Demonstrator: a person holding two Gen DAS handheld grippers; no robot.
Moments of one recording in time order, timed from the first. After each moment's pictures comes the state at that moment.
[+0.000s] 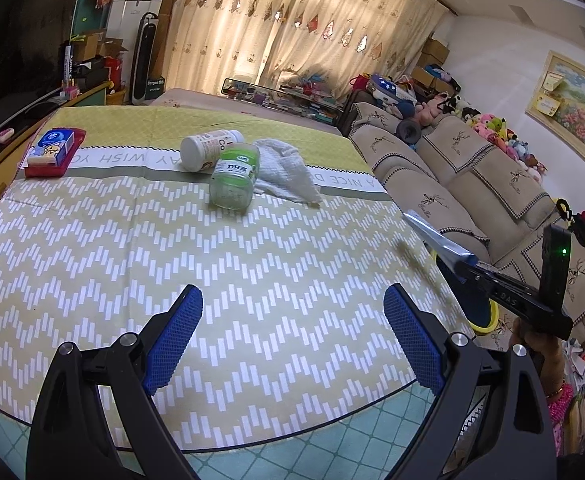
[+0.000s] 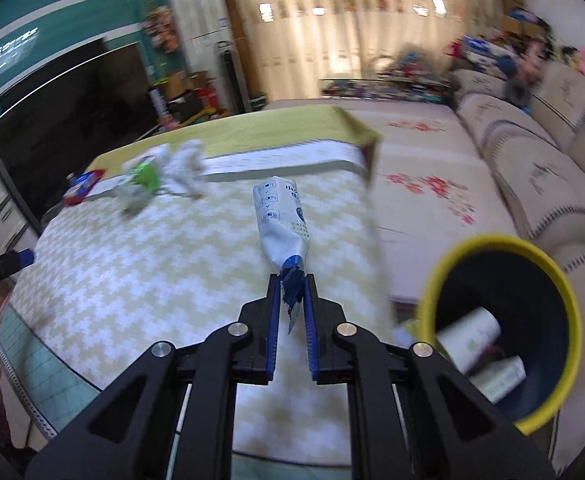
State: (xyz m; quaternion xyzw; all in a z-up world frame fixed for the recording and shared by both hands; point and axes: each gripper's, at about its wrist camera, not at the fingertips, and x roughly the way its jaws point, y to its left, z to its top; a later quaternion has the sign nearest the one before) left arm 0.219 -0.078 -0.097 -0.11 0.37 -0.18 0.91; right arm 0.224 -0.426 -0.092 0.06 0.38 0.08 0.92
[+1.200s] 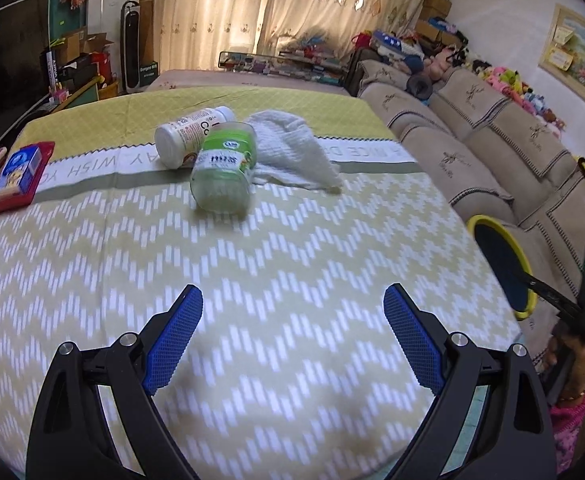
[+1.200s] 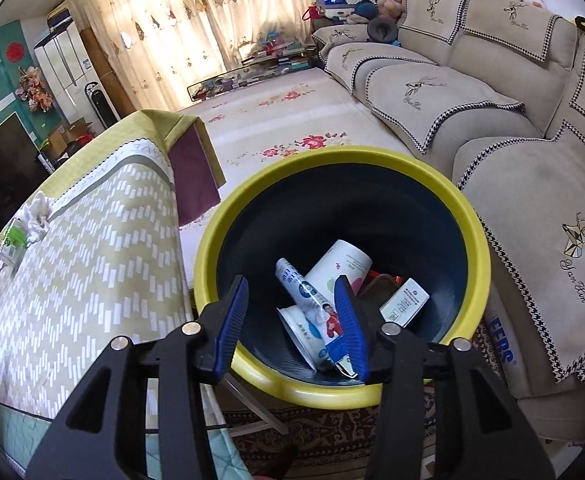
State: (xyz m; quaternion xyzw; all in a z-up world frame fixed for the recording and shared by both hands) left arm 0.300 -0.108 -0.123 -0.03 0.43 -0.17 0.89; right arm 0.195 -0.554 -0.147 0.16 0.39 -0.11 0.90
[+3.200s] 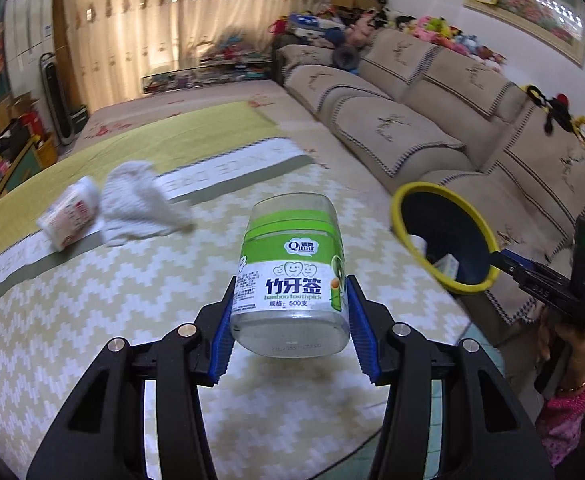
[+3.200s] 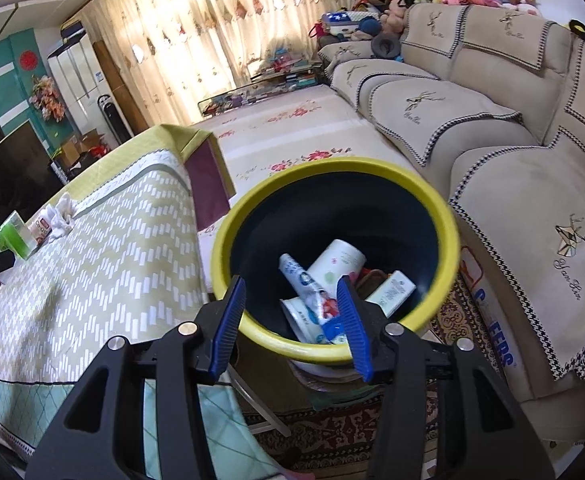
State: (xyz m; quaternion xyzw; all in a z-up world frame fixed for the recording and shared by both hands) left arm 0.279 -0.243 -0.087 0.07 0.41 -0.29 0.86; right arm 0.146 -0.554 -0.127 0.17 0.36 -0.10 0.91
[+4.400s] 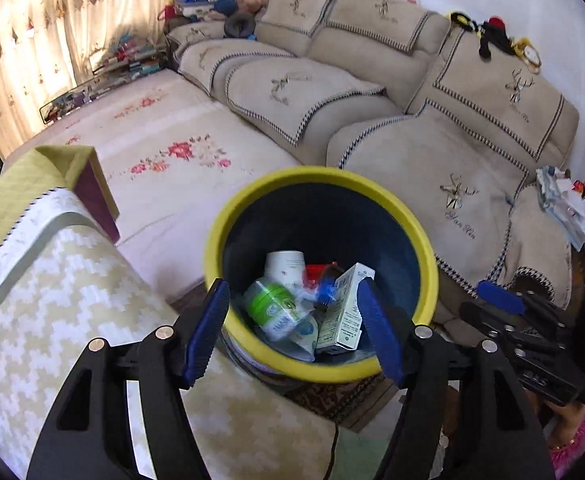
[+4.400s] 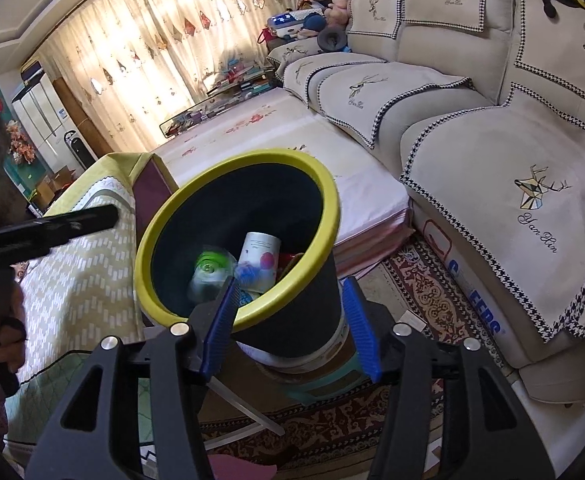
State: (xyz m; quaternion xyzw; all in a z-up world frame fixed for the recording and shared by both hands) left arm 0.286 -0.484 -0.120 0.14 0.42 -0.41 0.80; right arm 0.095 -0.622 -0.149 0.23 0.35 -0.15 0.90
